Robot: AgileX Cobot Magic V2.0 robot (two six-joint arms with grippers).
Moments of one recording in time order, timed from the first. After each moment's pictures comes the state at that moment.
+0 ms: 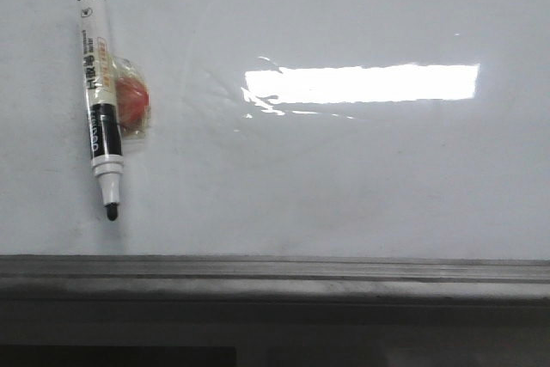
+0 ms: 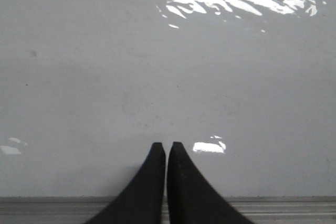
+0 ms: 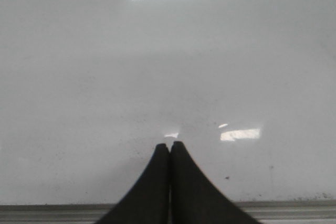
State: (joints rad) left arm -0.06 -0.01 0.00 -0.02 0.33 -0.04; right arm -0.05 -0.01 0.01 0.00 0.33 0.07
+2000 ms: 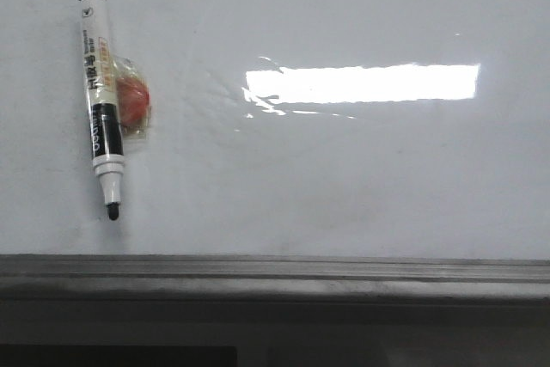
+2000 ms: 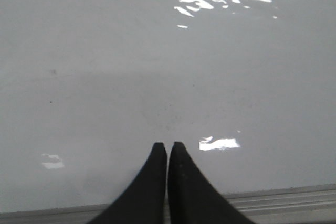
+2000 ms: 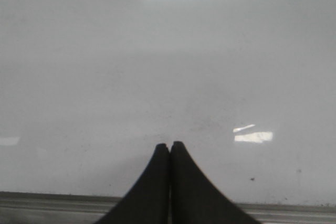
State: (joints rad) left arm -0.07 -0.01 0.00 0.14 0.33 -0.04; right arm 0.01 -0.01 0.01 0.00 0.33 0.07
